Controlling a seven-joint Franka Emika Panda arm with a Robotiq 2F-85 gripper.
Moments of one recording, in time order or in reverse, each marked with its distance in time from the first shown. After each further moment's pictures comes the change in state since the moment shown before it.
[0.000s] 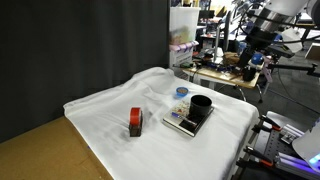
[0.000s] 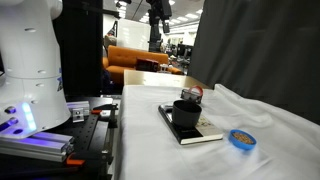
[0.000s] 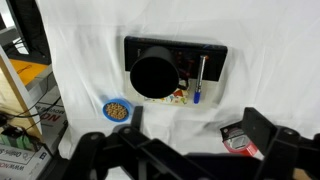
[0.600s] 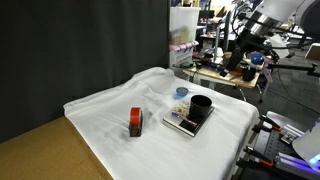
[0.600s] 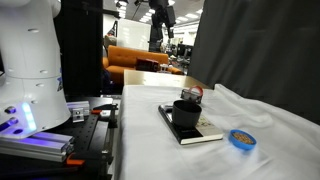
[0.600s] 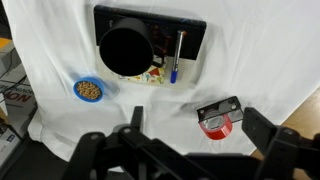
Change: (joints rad) arm 0.062 0.120 -0.002 0.009 0.029 0.199 -0.001
